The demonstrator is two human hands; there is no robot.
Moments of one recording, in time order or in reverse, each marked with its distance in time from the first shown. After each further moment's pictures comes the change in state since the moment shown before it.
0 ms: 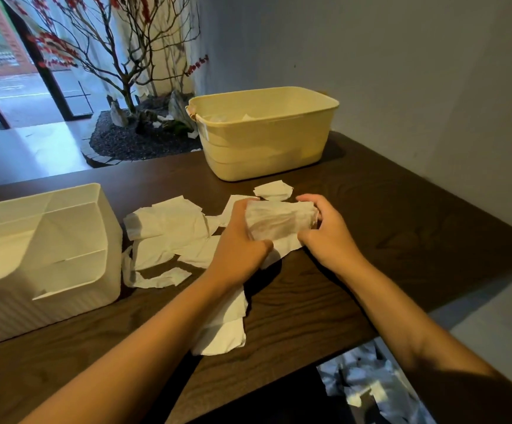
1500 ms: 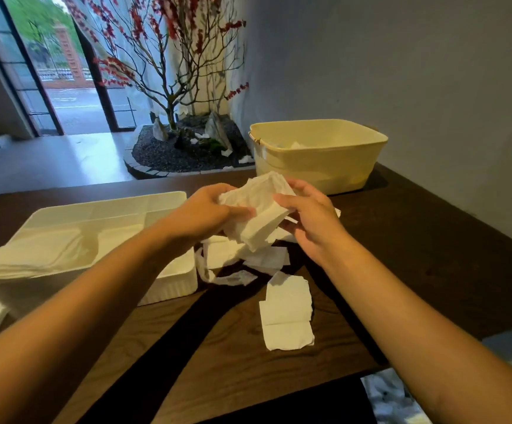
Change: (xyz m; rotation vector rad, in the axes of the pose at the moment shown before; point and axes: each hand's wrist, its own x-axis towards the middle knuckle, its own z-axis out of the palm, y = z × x) left_hand -0.023 0.068 -0.166 0.082 -0.079 -0.218; right_hand 0.005 -0.107 0.101 0.624 -0.121 0.159
